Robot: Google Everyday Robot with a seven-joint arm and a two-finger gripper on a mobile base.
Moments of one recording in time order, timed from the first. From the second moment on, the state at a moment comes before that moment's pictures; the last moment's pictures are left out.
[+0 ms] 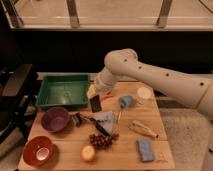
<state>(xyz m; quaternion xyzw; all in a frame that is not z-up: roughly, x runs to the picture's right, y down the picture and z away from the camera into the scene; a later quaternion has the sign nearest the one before) -0.059 0.020 0.706 -0.36 -0.04 0.57 0.73</state>
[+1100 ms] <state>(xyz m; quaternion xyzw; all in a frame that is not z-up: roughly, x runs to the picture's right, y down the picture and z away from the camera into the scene) -0.137 -0.001 0.713 -0.39 -0.10 0.52 0.76</state>
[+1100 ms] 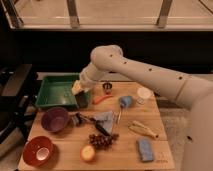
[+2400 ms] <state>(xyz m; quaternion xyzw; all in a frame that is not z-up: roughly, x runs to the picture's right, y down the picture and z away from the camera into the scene) -0.262 0.043 0.753 -0.53 -0.17 0.45 0.69</state>
